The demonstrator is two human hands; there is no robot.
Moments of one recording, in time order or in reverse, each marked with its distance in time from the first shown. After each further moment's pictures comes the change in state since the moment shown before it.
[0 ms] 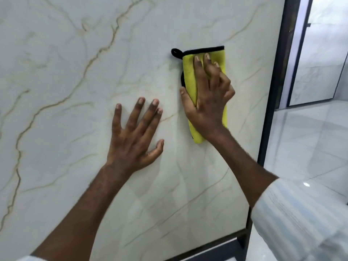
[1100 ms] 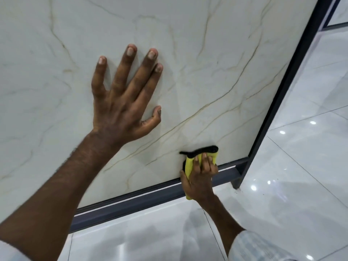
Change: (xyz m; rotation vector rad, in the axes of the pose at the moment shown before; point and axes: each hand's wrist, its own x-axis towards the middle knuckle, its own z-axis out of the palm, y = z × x) left_hand -0.122 0.103 0.035 -0.008 -0.114 0.068; right_hand -0.513 0.066 -0.042 -0.017 -0.513 0.184
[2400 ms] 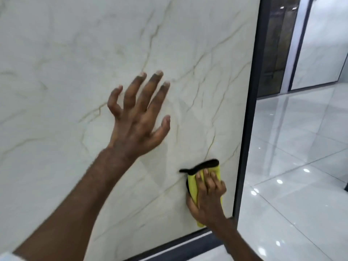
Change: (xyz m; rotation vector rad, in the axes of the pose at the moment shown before) left_hand 0.162 -0.017 -0.038 -0.158 0.219 -0.146; right_hand 0.163 0.028 -0.097 -0.081 0.160 -0.202
